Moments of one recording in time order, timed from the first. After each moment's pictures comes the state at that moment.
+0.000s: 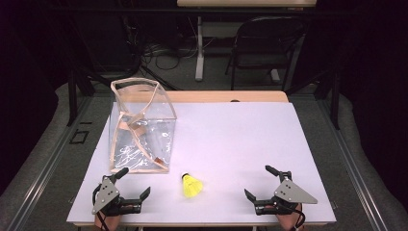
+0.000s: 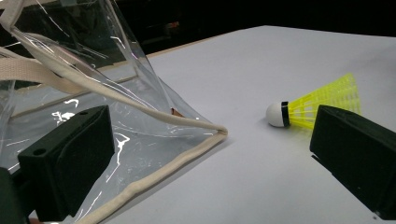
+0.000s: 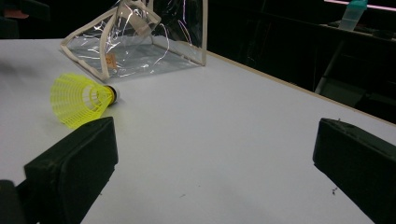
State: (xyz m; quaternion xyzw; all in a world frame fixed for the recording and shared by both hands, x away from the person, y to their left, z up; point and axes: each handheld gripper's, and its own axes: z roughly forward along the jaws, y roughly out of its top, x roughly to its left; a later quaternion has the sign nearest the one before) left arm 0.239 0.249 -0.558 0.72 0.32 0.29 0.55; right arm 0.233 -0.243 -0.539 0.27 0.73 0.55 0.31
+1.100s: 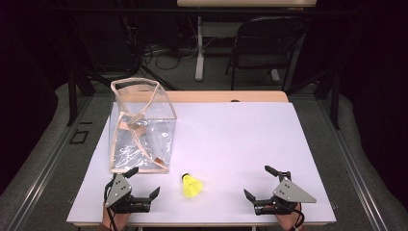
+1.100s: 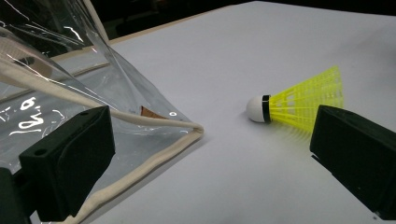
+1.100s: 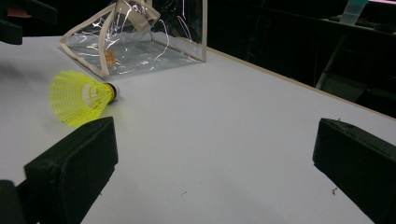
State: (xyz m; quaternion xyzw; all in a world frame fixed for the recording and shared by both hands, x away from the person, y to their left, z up) left arm 0.245 0.223 -0.549 0.75 0.32 0.26 0.51; right arm 0.233 -0.241 -0.540 0.28 0.73 0.55 0.30
